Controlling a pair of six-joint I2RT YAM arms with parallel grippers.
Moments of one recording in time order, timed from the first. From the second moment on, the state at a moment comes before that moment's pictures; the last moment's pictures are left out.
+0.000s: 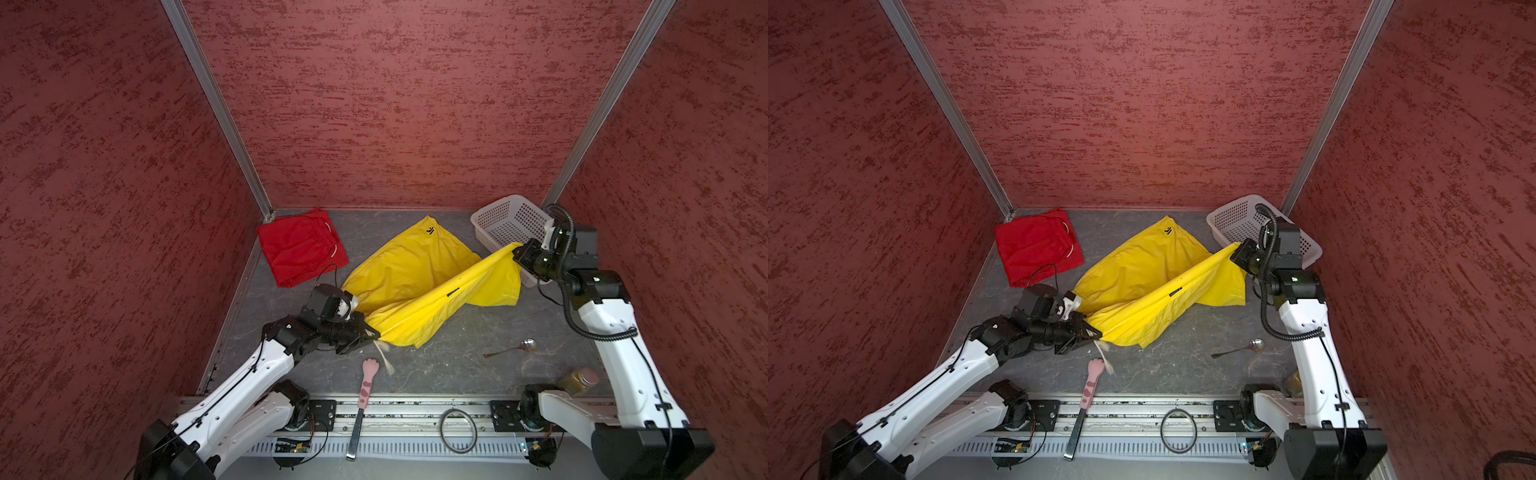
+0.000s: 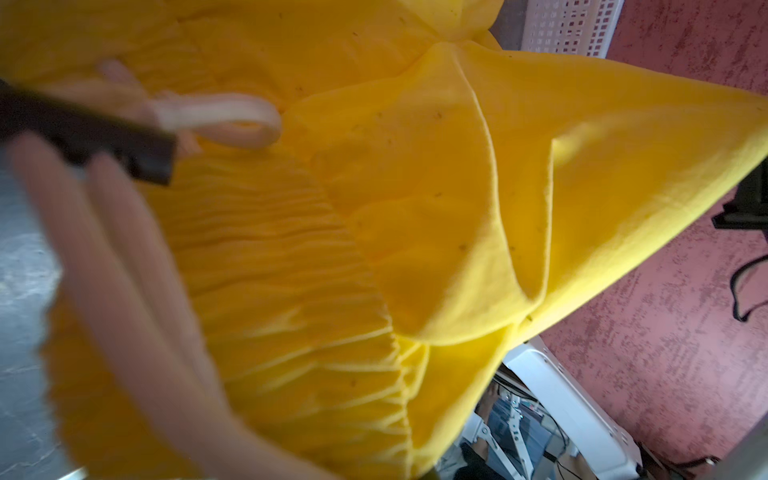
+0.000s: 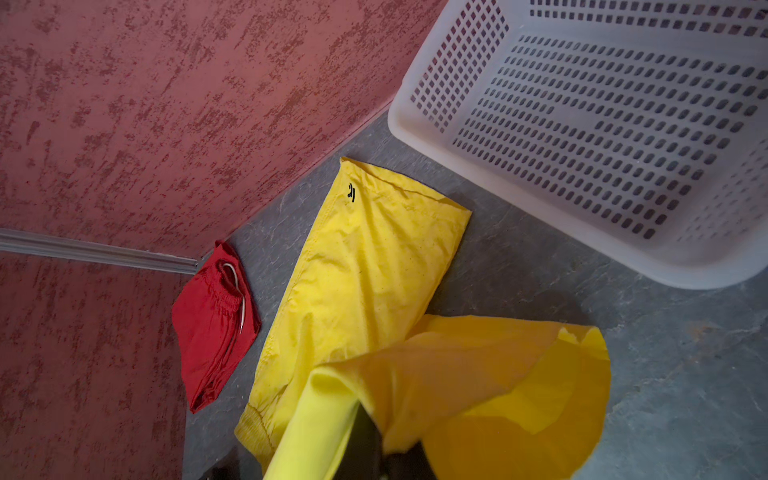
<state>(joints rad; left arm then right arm) -0.54 0.87 0.62 -0.59 0.63 -1.08 -0.01 1.13 1.20 -0.71 -0.22 0.65</state>
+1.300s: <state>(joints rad) -0.16 1.54 0.99 -0.57 0.50 -0.86 -0.01 1.29 1.10 -0.51 -0.22 0.67</state>
